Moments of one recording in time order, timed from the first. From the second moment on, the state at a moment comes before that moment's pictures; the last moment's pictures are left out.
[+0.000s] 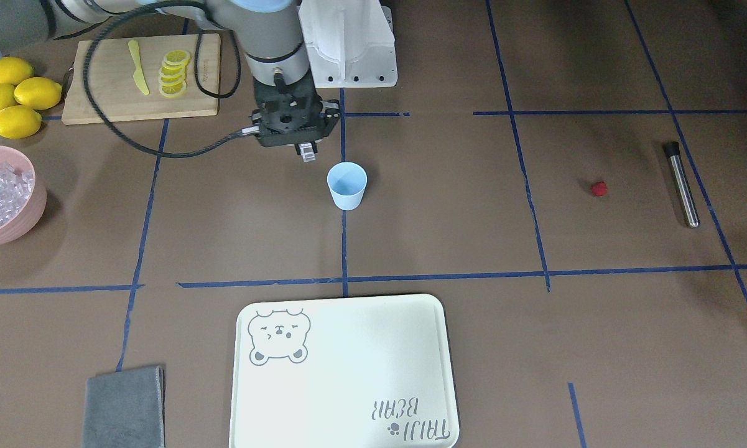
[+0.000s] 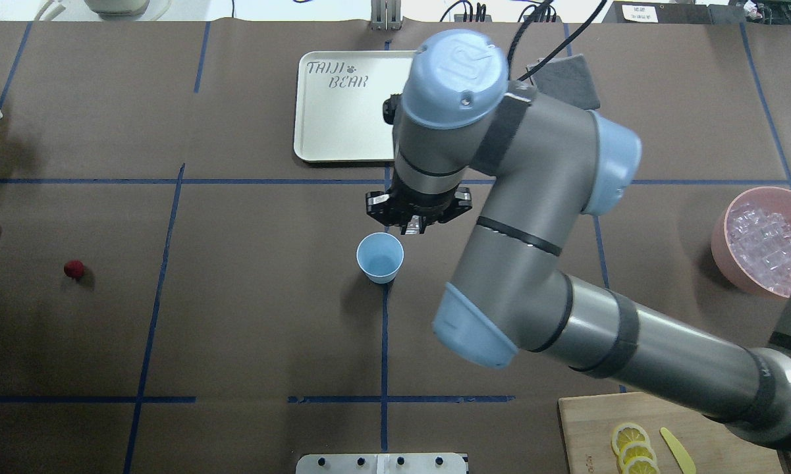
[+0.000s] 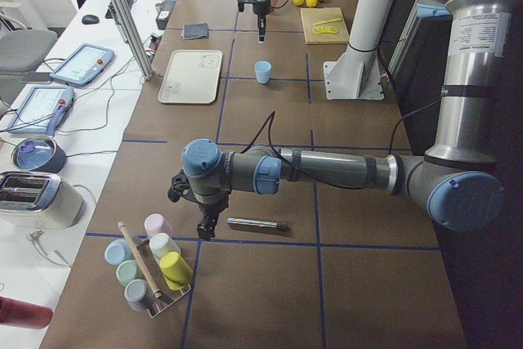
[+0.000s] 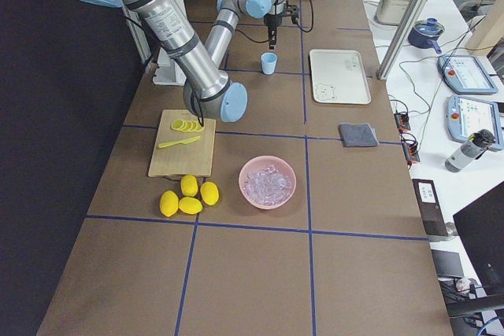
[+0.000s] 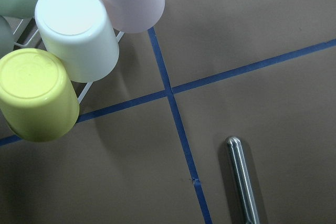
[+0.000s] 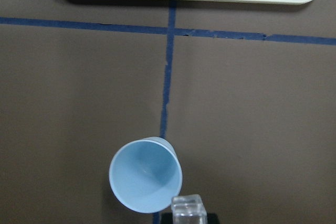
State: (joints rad) left arm -1.54 -1.61 -1.60 -1.59 -2.34 0.21; right arm 0.57 -0.71 1.74 -1.86 1.97 1.10
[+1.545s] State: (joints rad) left arm -1.54 -1.61 -1.60 -1.59 -2.35 0.18; right arm 0.53 -0.64 1.54 -1.79 1.95 1.17
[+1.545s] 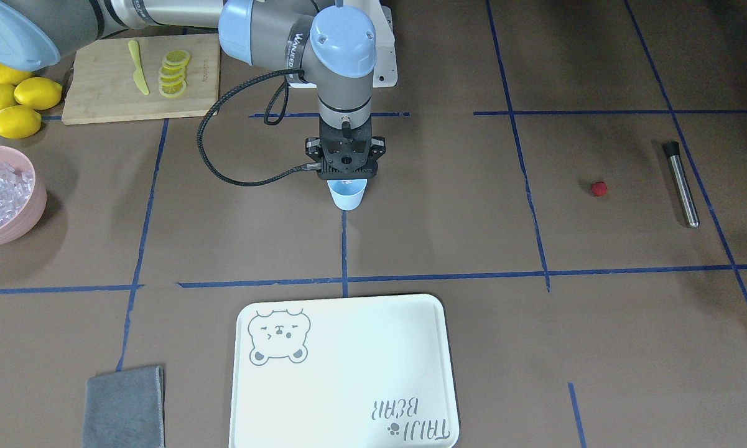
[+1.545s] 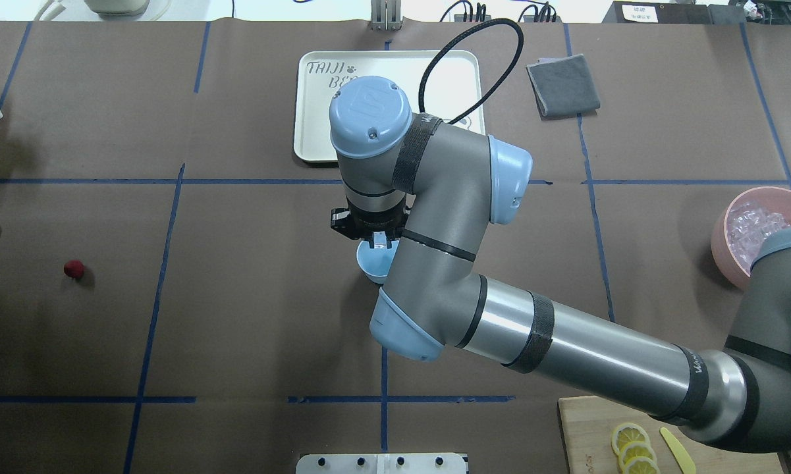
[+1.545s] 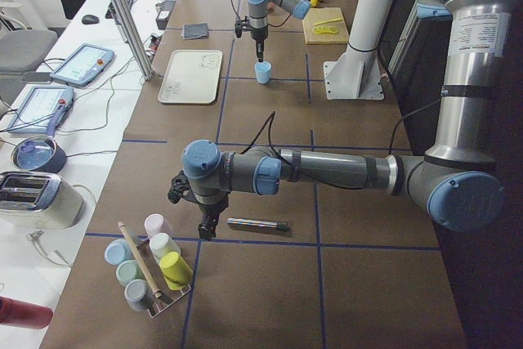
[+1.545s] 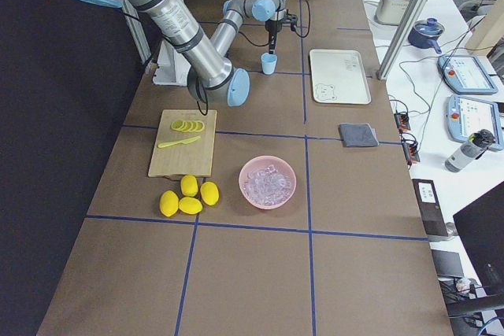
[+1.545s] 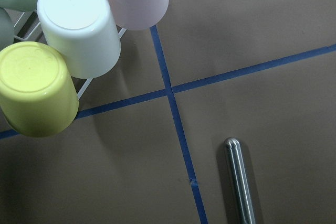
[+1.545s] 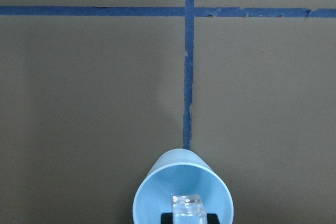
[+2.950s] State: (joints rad) left arm -1.54 -1.61 -1.60 -1.59 -2.35 0.18; right arm 0.54 -0.66 1.62 -1.80 1.95 1.20
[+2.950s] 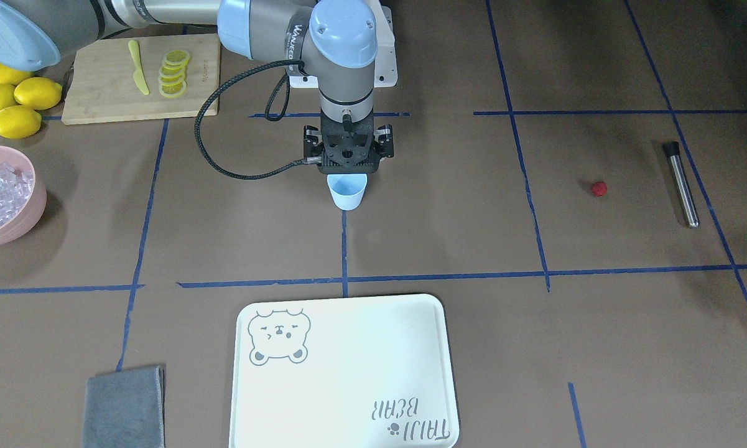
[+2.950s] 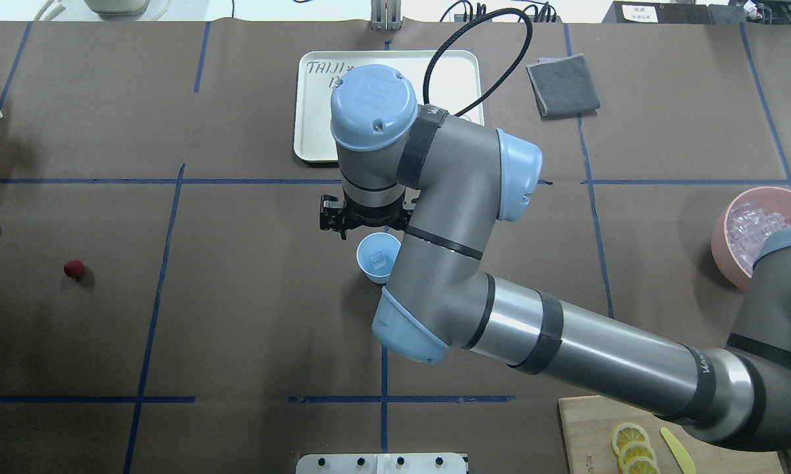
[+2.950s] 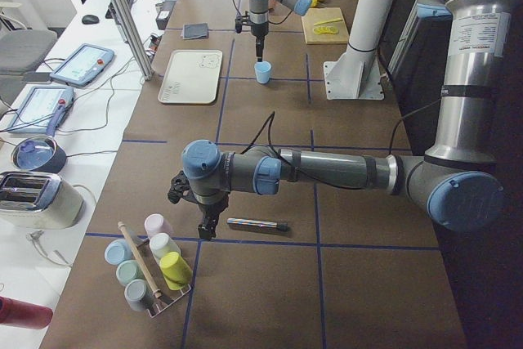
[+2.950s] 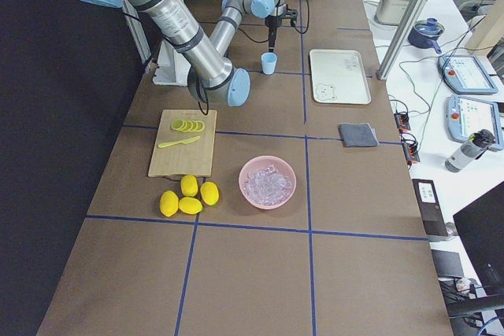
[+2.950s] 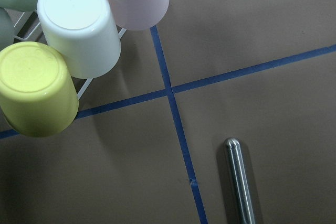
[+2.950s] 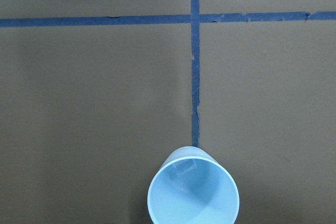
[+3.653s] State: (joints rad) left arm -1.54 -1.60 -1.60 -1.59 -2.35 0.18; right arm 0.80 -1.12 2.14 -1.85 2.05 0.97
